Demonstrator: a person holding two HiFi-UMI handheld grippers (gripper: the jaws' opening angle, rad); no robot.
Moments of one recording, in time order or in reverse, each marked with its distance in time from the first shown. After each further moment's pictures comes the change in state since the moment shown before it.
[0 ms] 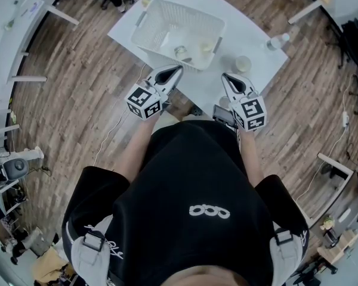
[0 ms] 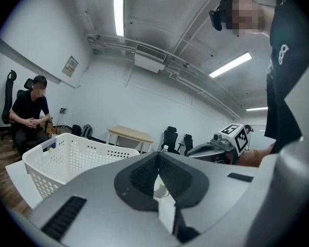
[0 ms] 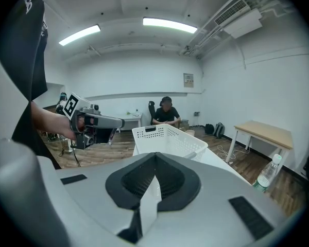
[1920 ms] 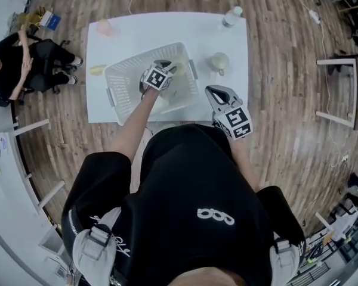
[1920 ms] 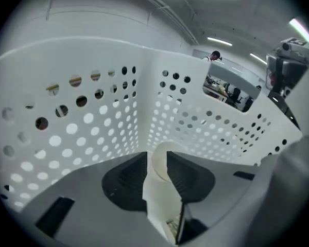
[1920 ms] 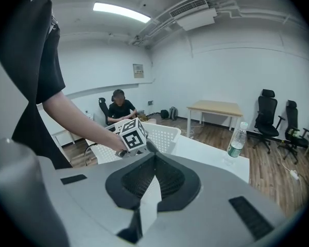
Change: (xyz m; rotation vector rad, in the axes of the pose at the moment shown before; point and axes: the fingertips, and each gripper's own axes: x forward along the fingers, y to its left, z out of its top) left arm 0.215 0.161 -0.185 0.419 0.885 -0.487; right arm 0.068 -0.020 0.003 0.356 0.103 -0.500
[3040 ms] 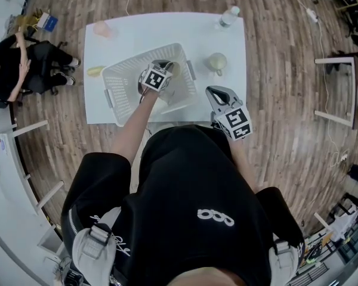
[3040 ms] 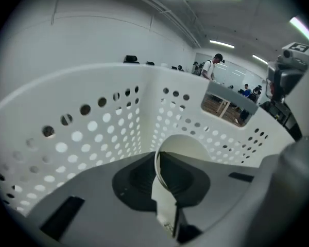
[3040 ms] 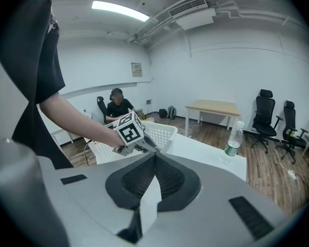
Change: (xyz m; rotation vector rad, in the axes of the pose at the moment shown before) left arm -0.012 0.000 0.027 -0.014 -0.038 0.059; right arm -0.011 -0.014 -0.004 0.006 0.017 -0.022
